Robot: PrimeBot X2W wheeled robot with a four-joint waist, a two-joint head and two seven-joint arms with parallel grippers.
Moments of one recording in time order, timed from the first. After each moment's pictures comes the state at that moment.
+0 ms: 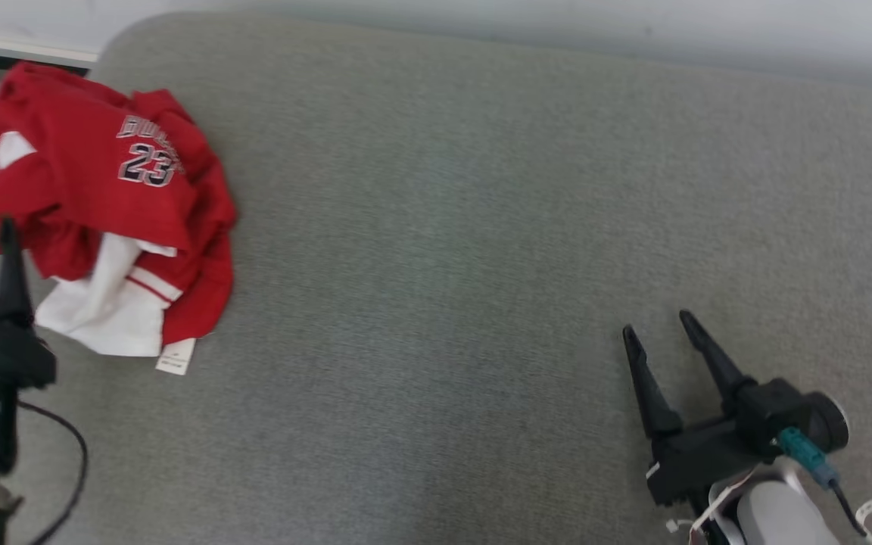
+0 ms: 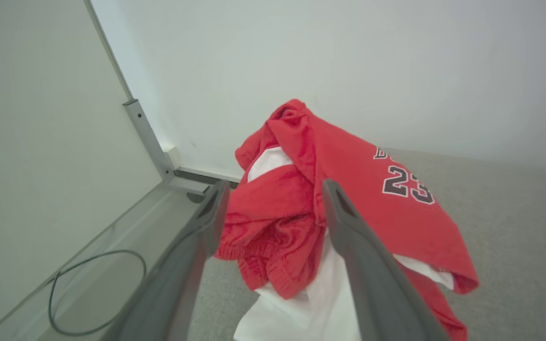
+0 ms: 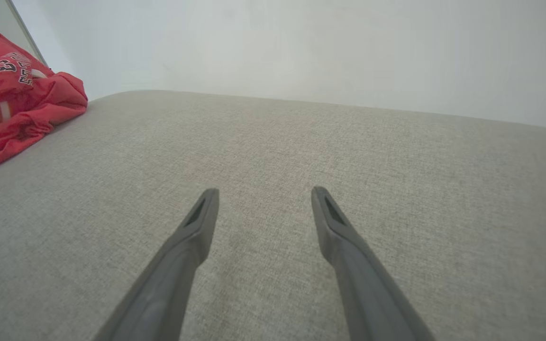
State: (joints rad) left arm -0.59 0.39 0.05 0.63 -0.38 -0.13 -0.20; right arm -0.22 -0.21 0.15 0.32 0.14 0.13 -0.26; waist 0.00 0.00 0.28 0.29
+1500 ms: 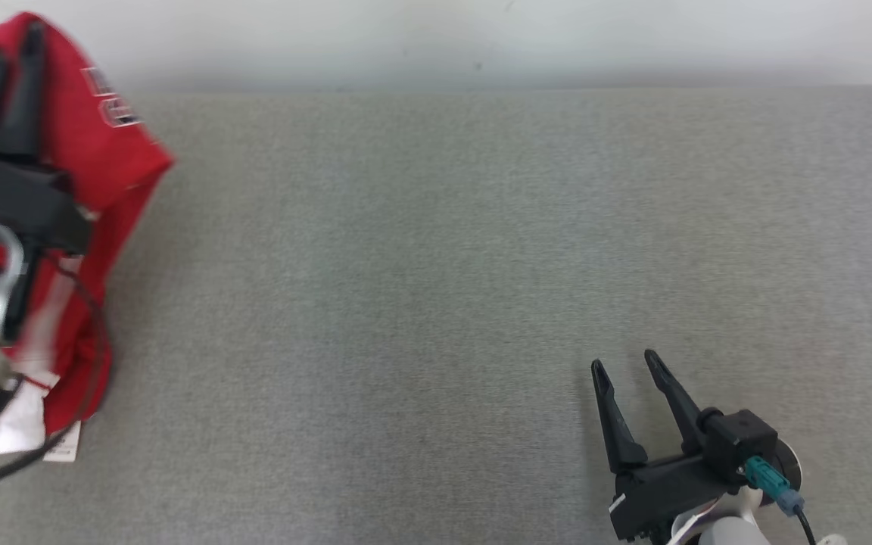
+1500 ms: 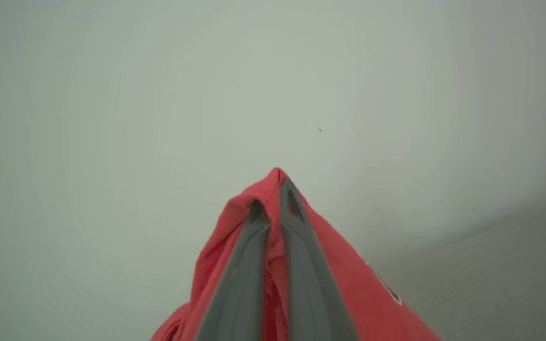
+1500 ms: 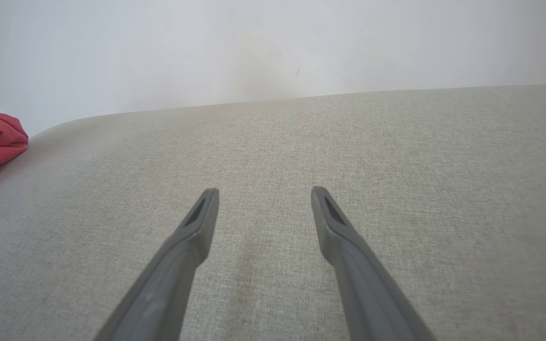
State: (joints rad) left arm -0.94 0.55 -0.41 0.60 -0.47 -0.13 -0.26; right arm -0.19 -0.10 0.13 0.36 0.18 0.13 -0.26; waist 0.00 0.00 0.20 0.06
